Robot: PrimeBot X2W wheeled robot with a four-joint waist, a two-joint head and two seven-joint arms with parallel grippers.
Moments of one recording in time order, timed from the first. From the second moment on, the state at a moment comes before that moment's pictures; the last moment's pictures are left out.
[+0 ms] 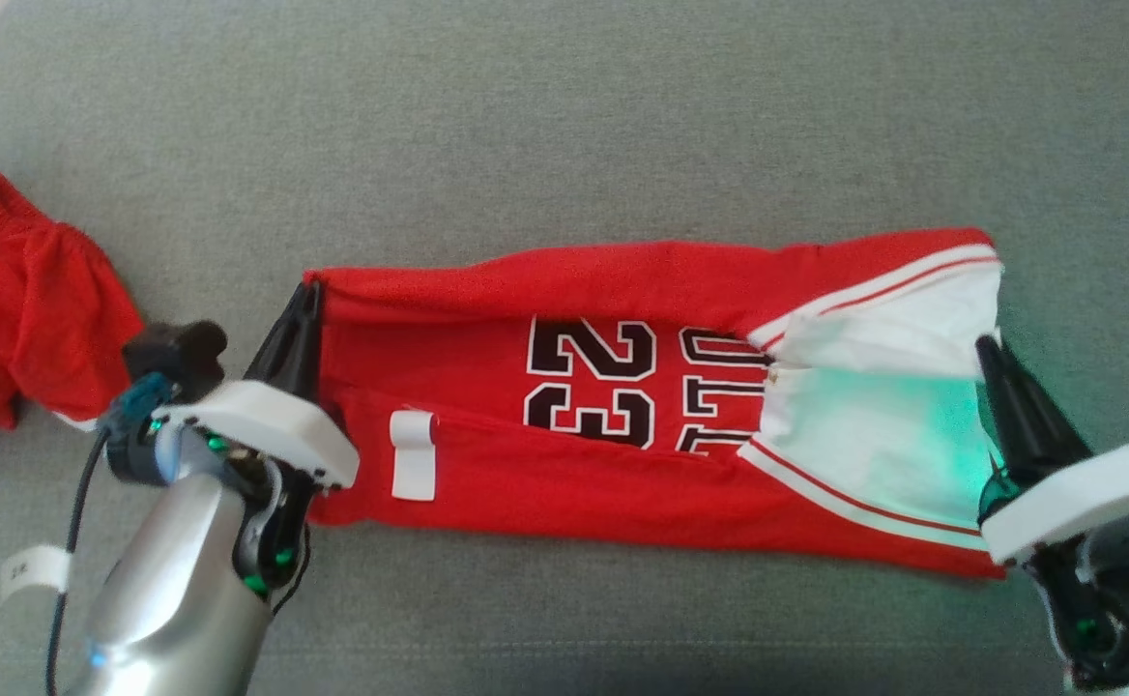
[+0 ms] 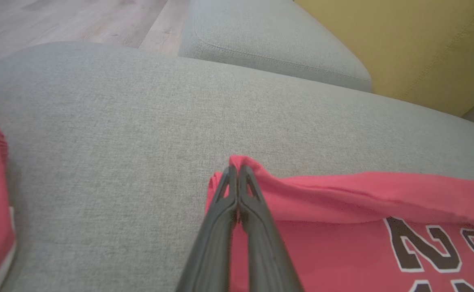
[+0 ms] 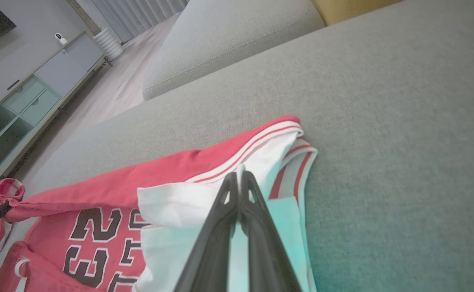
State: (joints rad) left arm -0.41 0.20 -0.38 0.50 -0.53 0.00 -0.19; right arm -0.03 -0.18 -0.03 -0.04 0.55 0.13 0.26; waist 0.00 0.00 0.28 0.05
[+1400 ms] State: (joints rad) left arm -0.06 0.26 -0.35 -0.01 -0.41 0.28 -0.21; right arm 0.09 -0.08 -0.07 -0.22 0.26 0.13 0.16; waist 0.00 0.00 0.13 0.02
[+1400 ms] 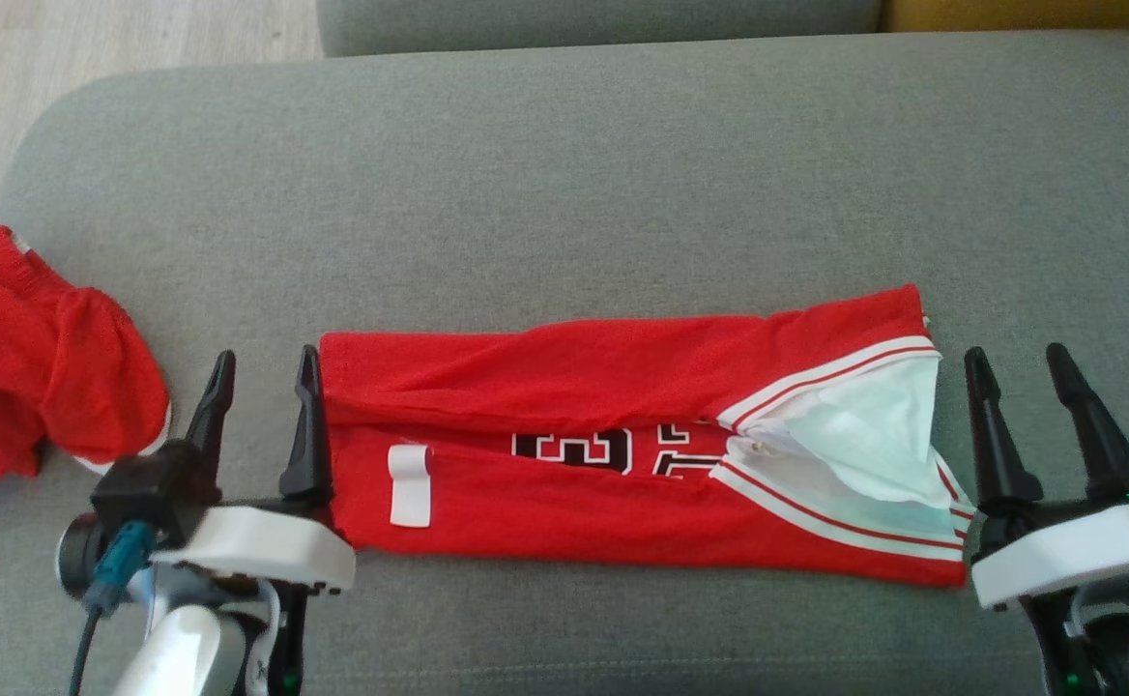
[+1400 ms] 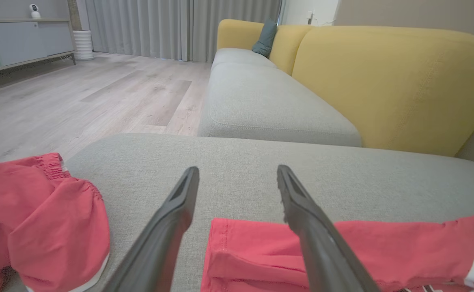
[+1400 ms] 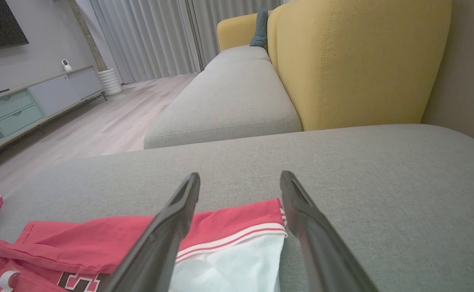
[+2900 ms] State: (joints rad) left arm -0.16 0.26 -0.41 0.00 -0.39 0.29 -0.20; right arm -0.03 -0.15 -0.05 0.11 0.30 0.13 0.38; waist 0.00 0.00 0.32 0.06
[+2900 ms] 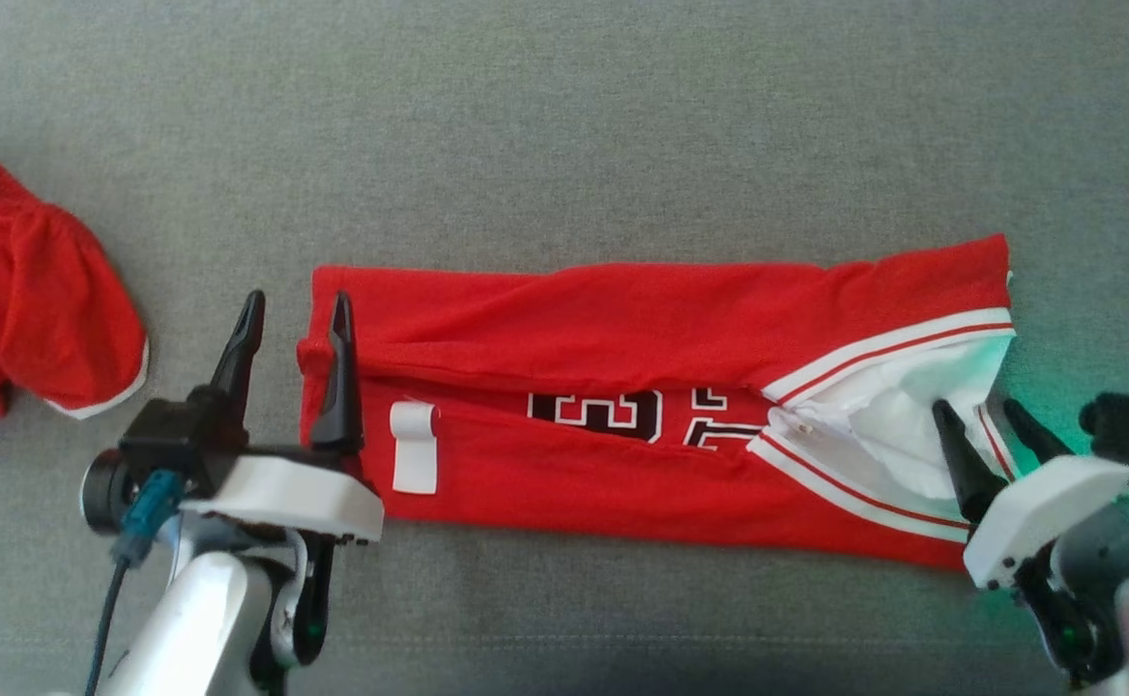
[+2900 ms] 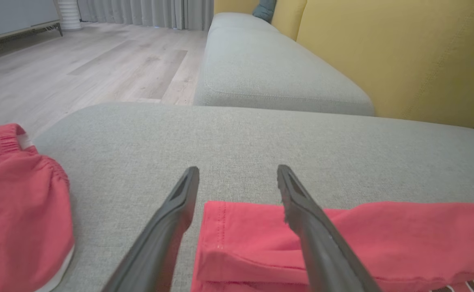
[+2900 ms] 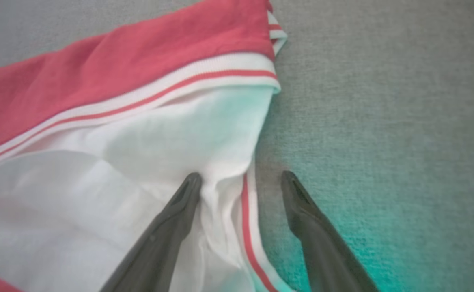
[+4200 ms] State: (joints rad) left arm -0.12 0.25 -0.43 0.04 -0.40 0.29 -0.22; right arm -0.02 -0.18 -0.02 -0.26 0.32 0.13 0.62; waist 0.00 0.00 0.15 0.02
